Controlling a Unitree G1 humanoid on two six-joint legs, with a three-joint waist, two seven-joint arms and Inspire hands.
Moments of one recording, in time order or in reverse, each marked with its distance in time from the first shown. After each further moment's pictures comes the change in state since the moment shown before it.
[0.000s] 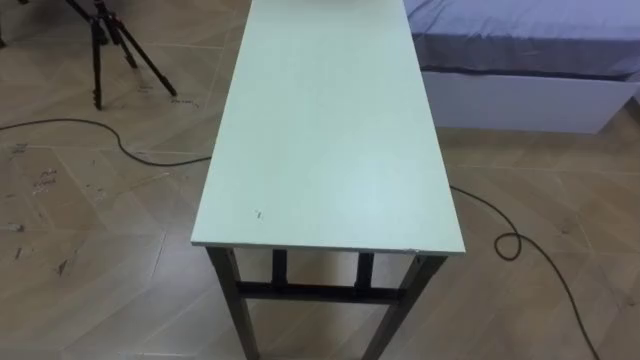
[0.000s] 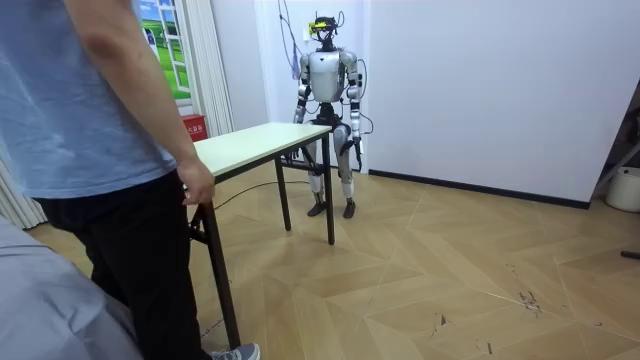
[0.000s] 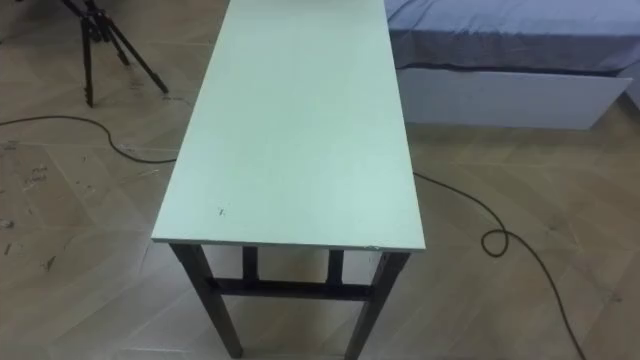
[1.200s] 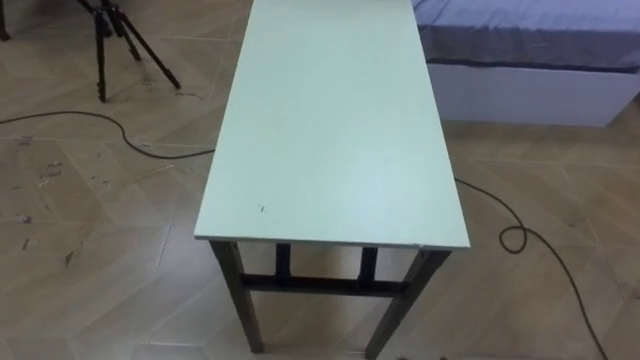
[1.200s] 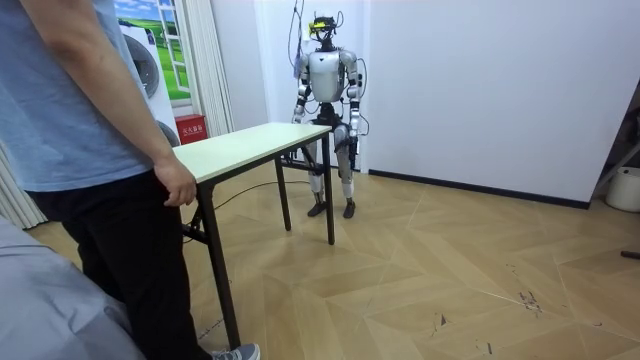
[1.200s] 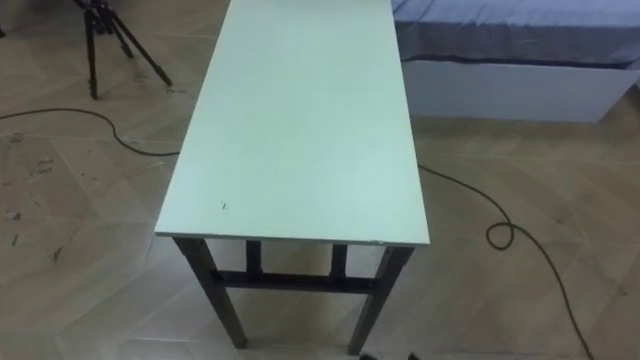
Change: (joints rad) left arm 0.002 0.006 -0.097 -0.278 -0.577 0.061 -0.162; right arm 0.014 -0.002 0.011 -0.374 0.363 0.059 0.159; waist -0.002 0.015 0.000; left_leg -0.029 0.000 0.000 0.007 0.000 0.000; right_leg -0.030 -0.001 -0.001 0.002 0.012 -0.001
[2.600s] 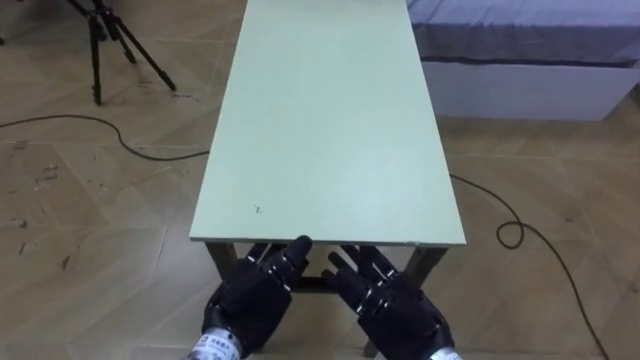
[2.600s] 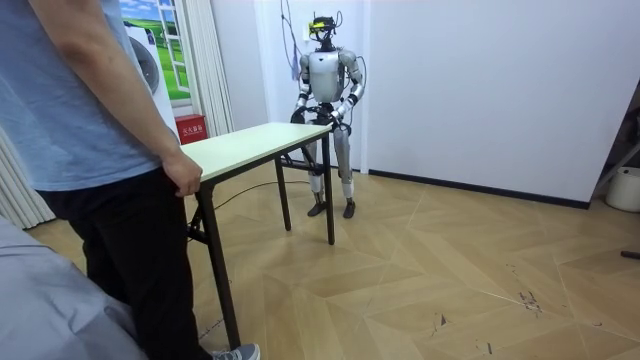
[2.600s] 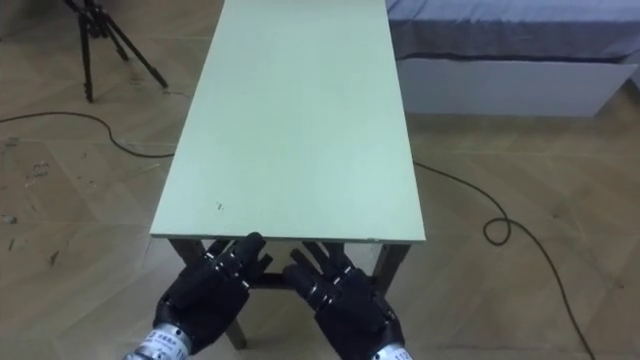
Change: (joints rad) left arm 0.106 0.121 -0.279 -0.757 -0.398 0.004 -0.118; right arm 0.136 -0.093 0.306 -0.612 0.310 0.013 0.172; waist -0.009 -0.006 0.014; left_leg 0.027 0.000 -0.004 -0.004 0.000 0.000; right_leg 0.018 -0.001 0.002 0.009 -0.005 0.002
